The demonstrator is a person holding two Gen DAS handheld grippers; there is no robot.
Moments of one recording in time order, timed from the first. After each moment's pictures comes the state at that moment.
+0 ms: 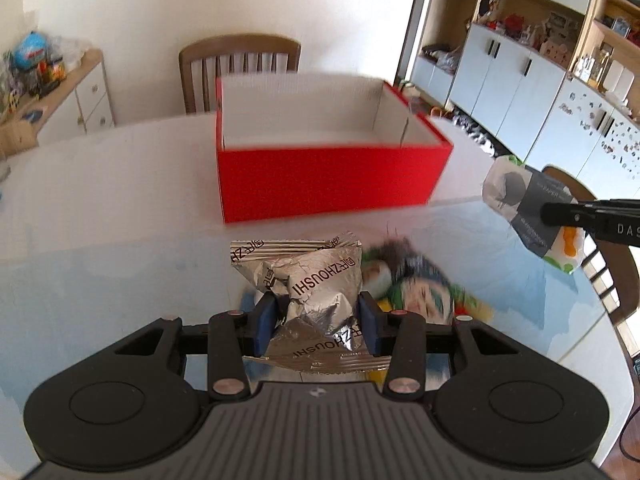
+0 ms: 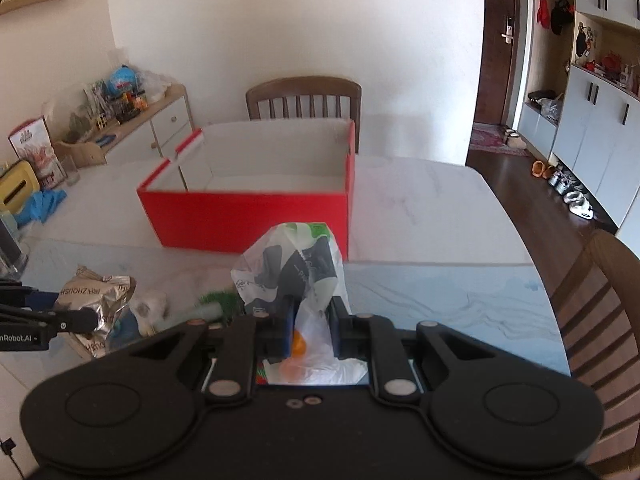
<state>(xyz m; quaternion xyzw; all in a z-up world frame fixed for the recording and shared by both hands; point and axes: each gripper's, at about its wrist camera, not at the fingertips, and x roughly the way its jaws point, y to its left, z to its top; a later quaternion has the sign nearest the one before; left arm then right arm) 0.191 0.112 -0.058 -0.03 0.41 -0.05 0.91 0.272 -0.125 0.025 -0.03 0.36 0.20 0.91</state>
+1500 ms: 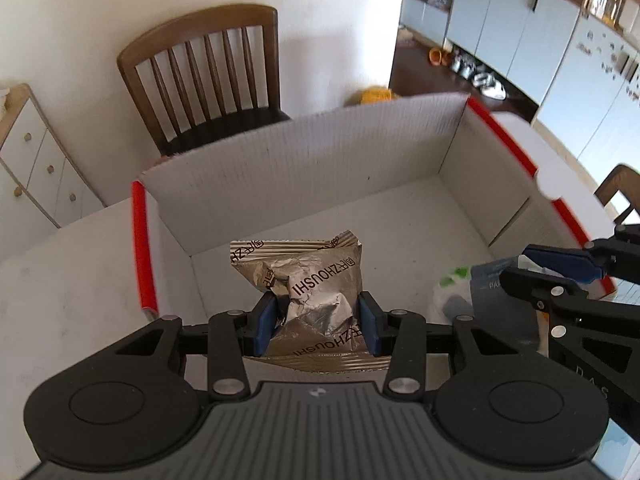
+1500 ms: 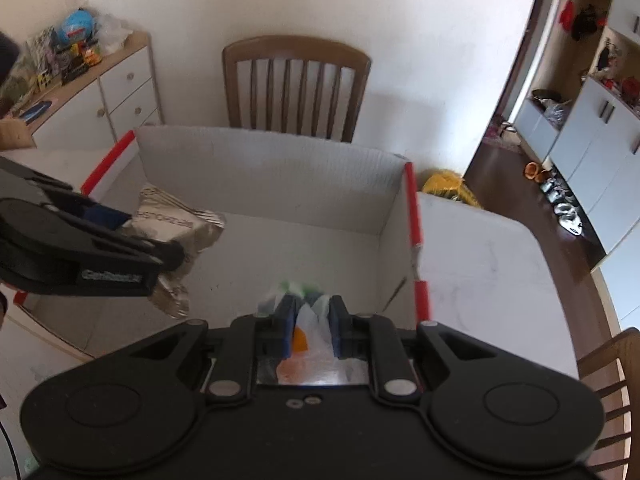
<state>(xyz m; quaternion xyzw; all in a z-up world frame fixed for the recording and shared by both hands) 0.481 0.108 -0.101 0.05 0.49 -0.08 0.87 0.458 0.011 -0.025 -0.12 0.43 0.16 0.88</state>
